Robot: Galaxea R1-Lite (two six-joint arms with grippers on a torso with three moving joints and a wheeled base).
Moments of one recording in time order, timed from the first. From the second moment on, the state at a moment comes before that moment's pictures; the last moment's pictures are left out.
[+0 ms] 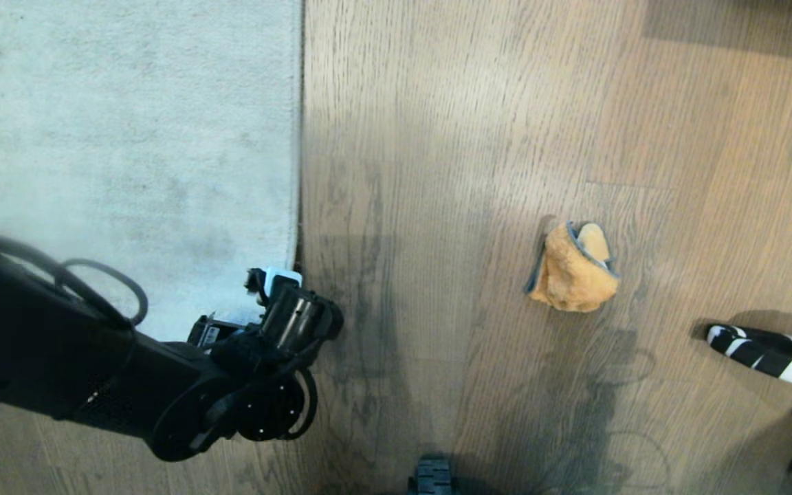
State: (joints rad) left arm -0.65 1.90 -0.74 -0.36 1.09 -0.11; right arm -0.01 0.00 0.00 -0.05 0.01 -0.01
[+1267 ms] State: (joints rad) left arm -0.64 1.92 -0.62 -0.37 1.10 -0.11; right arm -0.01 0.00 0.00 -0.05 0.01 -0.01
